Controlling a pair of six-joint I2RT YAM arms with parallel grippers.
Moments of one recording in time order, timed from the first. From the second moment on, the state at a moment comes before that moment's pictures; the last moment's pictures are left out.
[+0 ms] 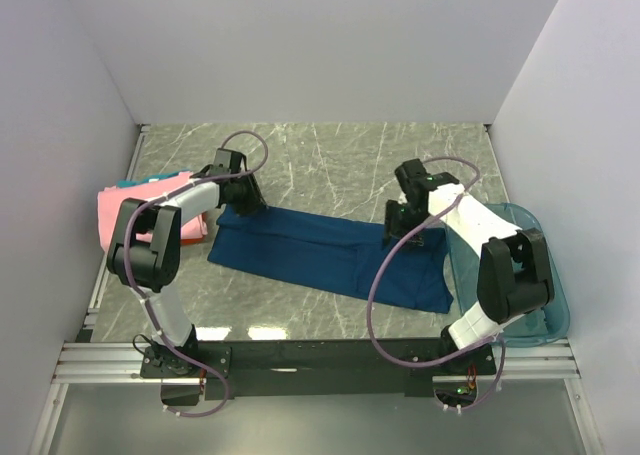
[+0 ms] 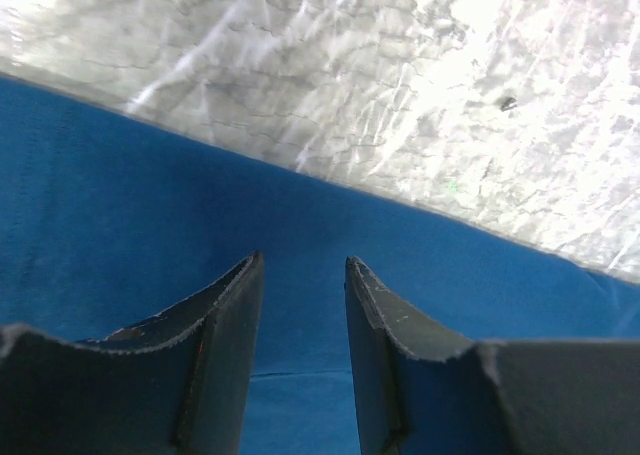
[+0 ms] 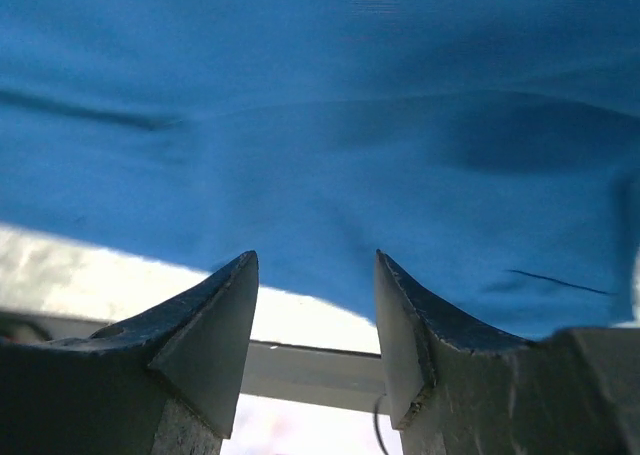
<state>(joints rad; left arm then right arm) -0.23 1.82 1.16 -0.31 0.15 -0.61 0.32 1.58 1.15 -0.93 -0.13 0.48</state>
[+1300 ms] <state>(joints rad) -0.10 2.07 1.42 -0.27 0.24 -0.60 0.08 1.69 1.11 -0.74 0.04 0.49</state>
